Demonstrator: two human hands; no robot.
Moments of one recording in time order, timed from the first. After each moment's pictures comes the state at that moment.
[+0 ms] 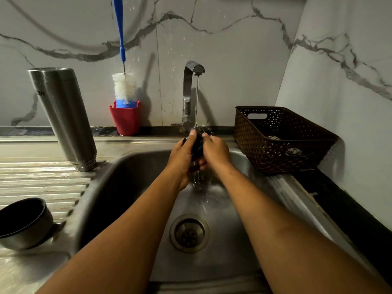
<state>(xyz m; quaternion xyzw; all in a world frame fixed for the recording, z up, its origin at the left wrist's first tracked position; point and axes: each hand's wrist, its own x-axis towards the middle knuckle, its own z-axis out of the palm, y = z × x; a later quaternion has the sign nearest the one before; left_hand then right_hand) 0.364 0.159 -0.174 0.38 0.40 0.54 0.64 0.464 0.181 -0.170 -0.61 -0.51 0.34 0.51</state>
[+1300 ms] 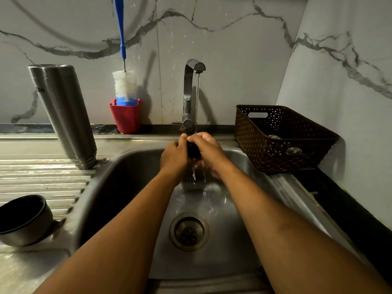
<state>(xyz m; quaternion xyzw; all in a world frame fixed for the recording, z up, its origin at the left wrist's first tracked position) 0.352 0.176 -0.184 0.51 0.57 0.50 0.40 0.458 0.173 -0.165 -0.50 -0.54 0.47 0.49</state>
